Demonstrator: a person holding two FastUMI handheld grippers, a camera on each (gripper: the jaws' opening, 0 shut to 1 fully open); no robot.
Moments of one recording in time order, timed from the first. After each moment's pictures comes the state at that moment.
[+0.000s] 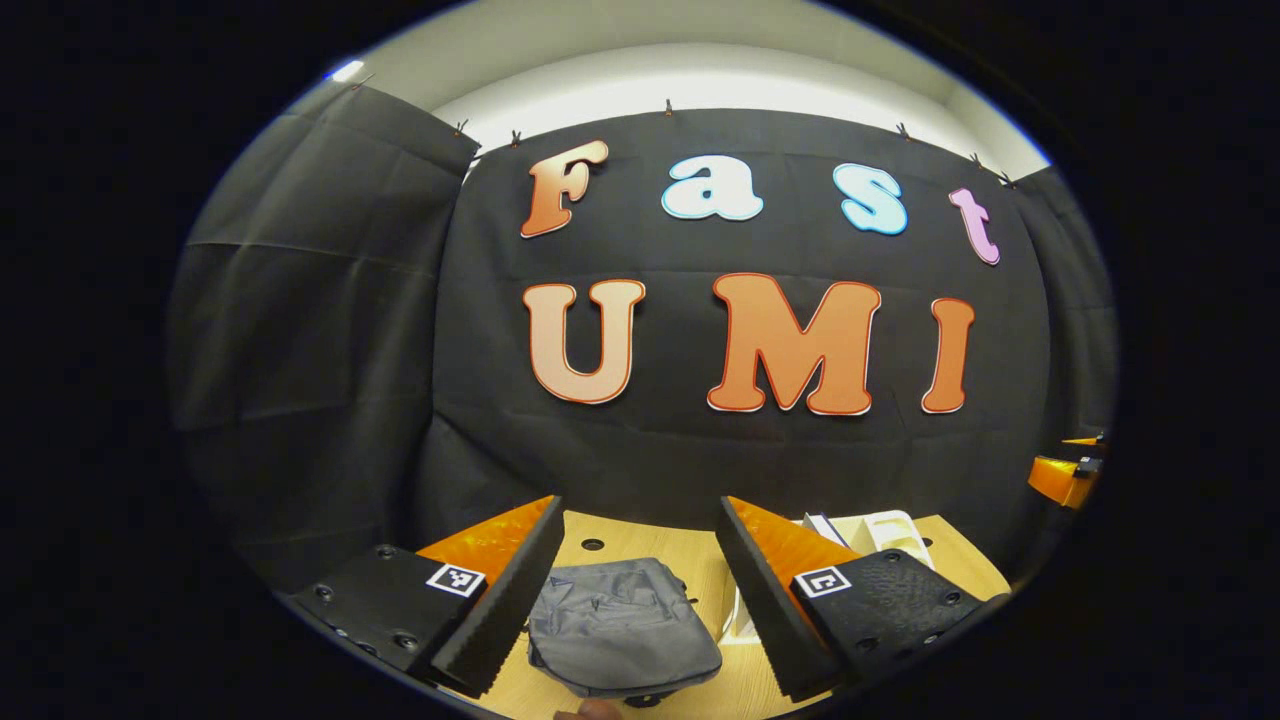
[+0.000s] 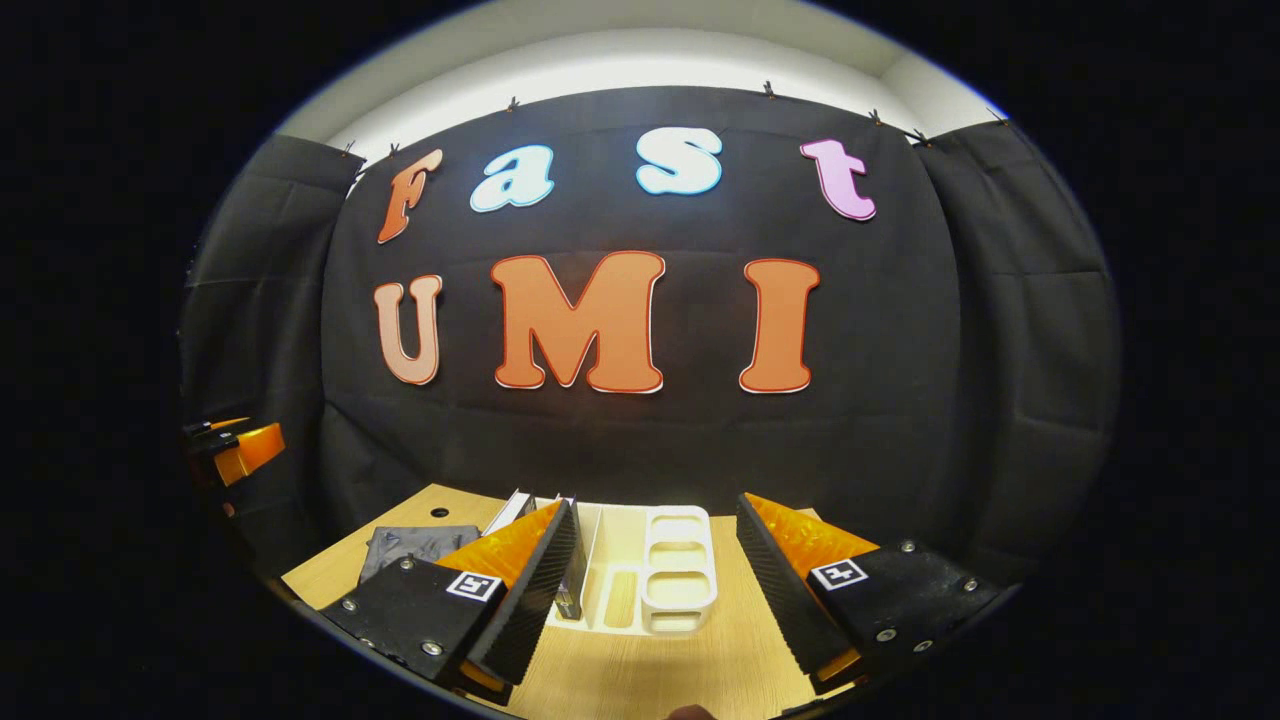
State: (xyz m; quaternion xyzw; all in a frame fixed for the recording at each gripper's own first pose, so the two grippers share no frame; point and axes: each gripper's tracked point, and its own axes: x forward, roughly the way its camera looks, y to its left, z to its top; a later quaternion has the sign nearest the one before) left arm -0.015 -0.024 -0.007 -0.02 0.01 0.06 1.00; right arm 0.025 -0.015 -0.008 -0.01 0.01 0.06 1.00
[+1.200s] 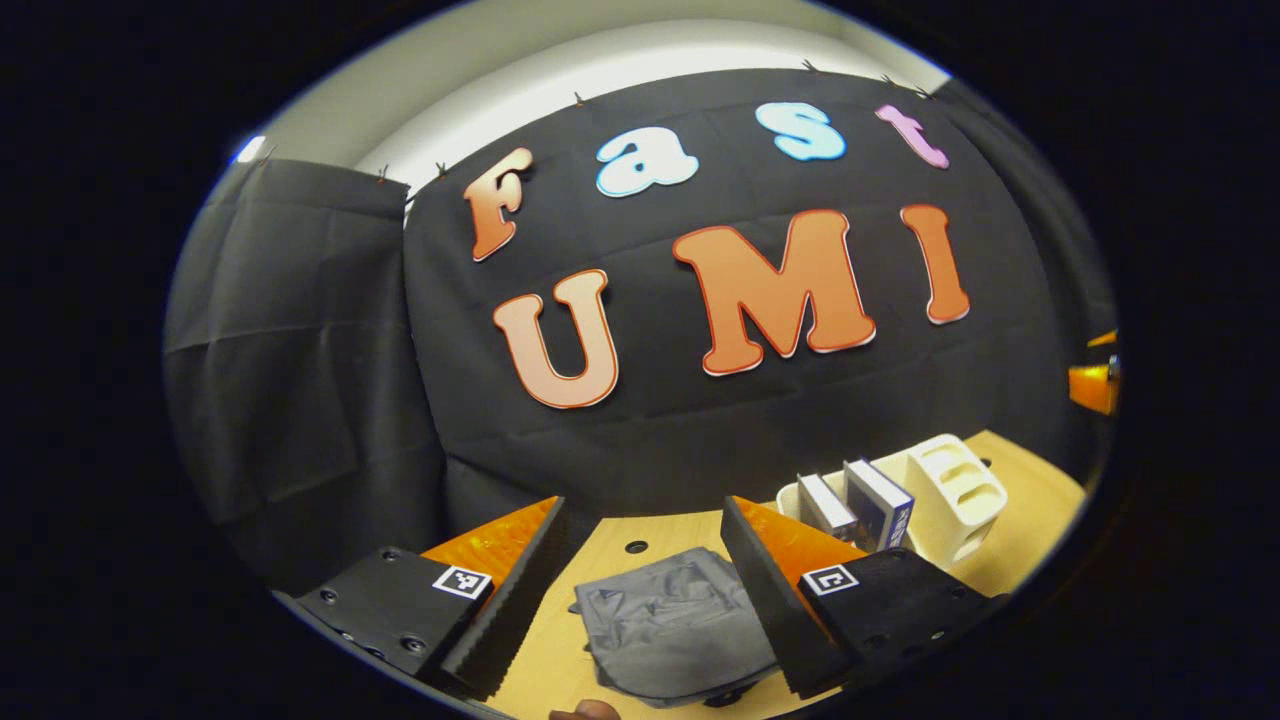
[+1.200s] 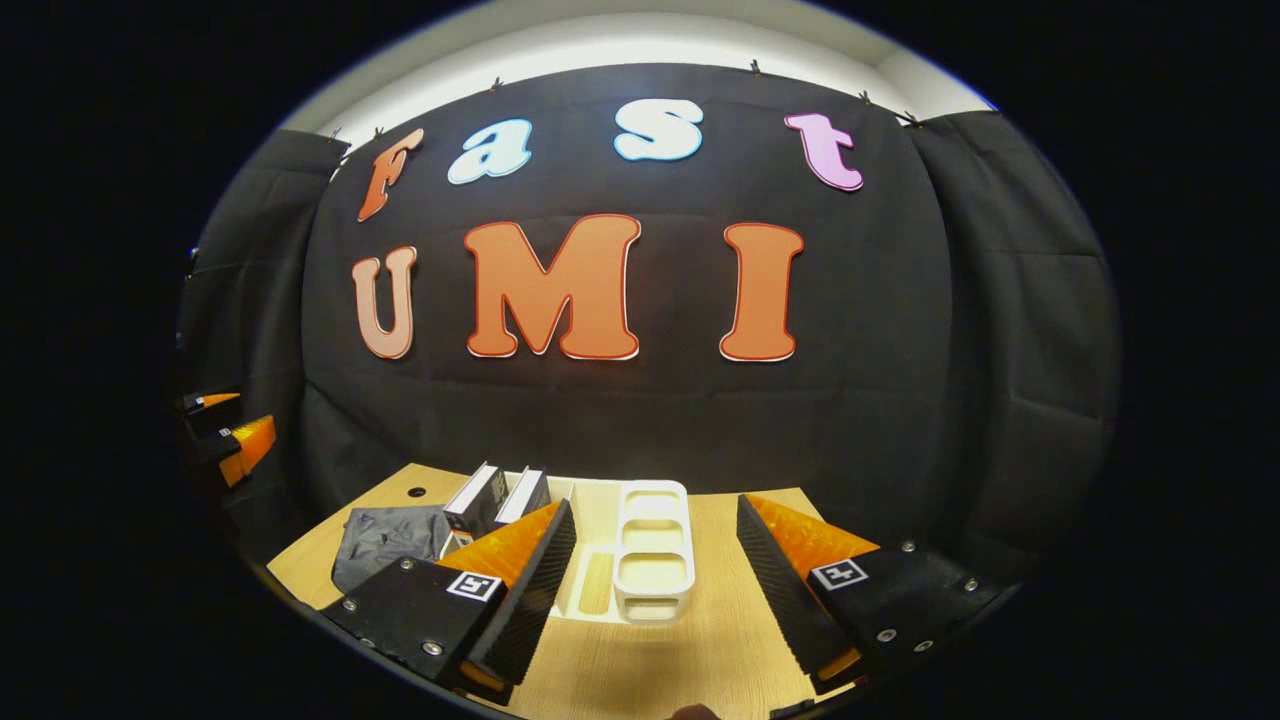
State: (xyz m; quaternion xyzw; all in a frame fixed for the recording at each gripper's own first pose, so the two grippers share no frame) left arm 0.032 -0.038 -0.046 0.15 0.04 0.05 0.99; right arm 0.055 -0.036 -0.047 -0.02 0.04 0.03 1.00
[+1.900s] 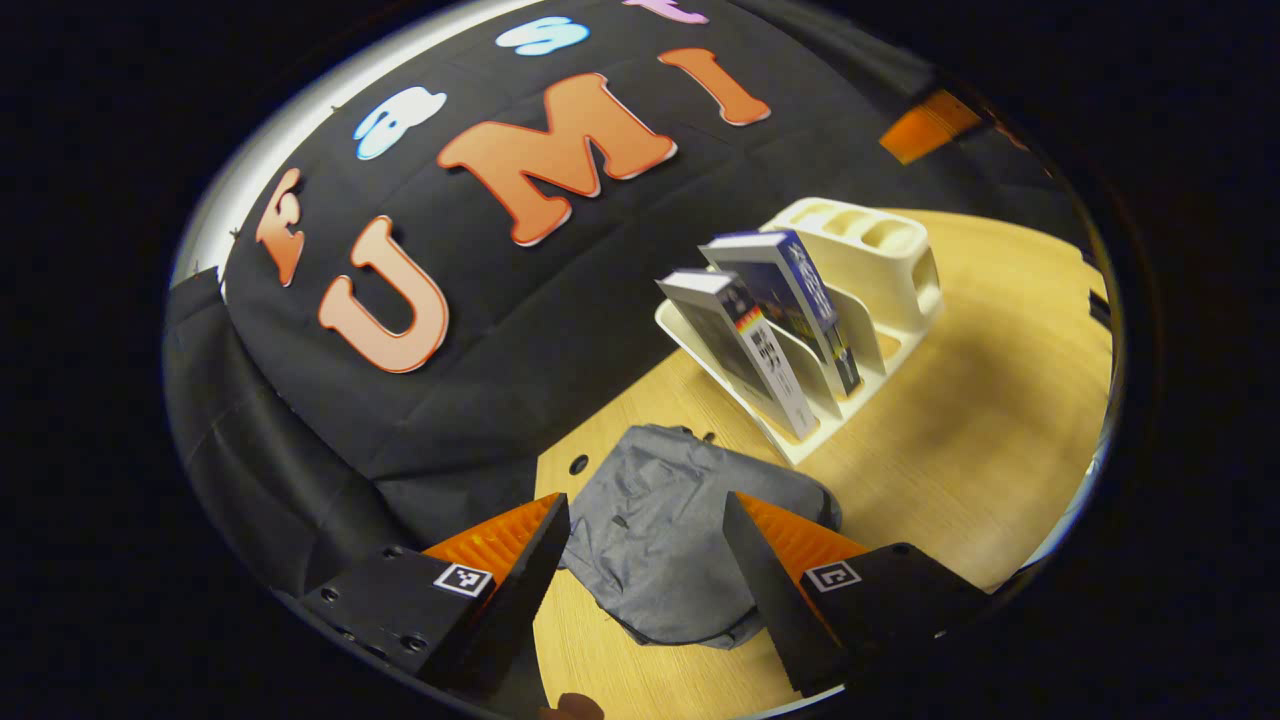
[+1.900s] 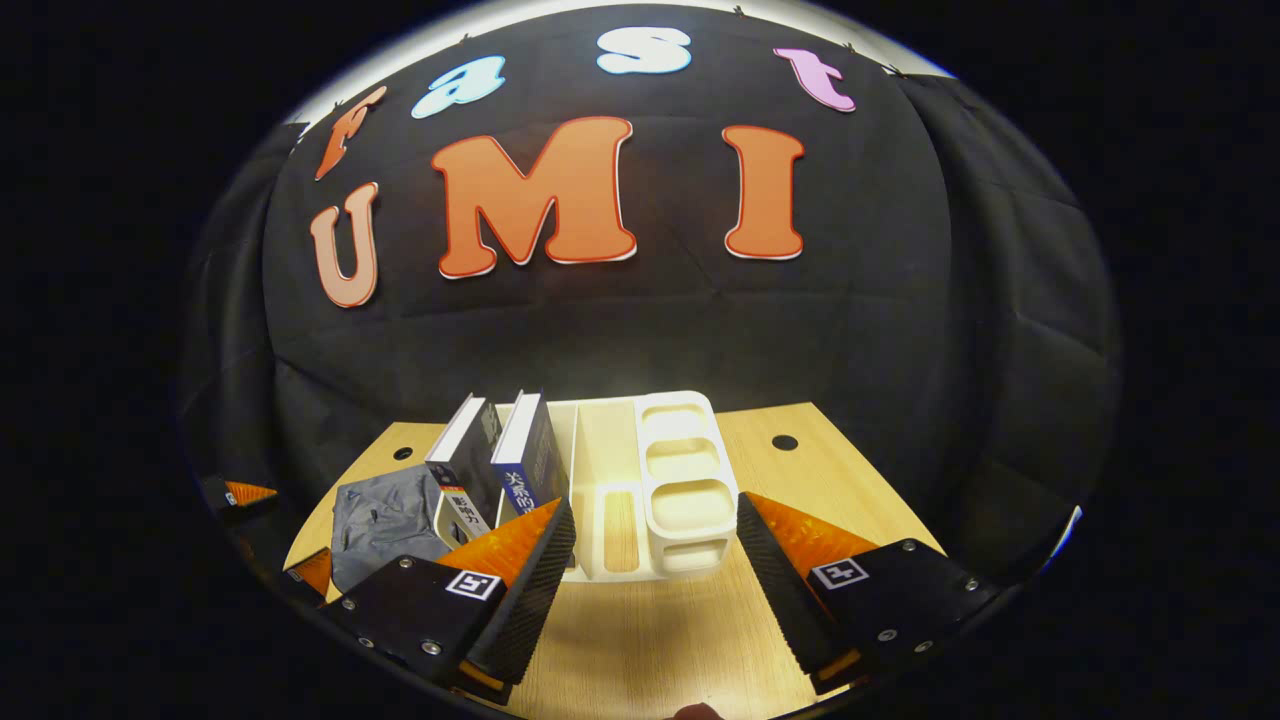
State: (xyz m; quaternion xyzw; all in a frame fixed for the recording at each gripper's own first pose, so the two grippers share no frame) left arm 0.039 -0.067 -0.266 0.37 0.20 -0.11 0.90; right arm 0.077 0.001 -0.150 0.02 0.17 -0.01 0.99
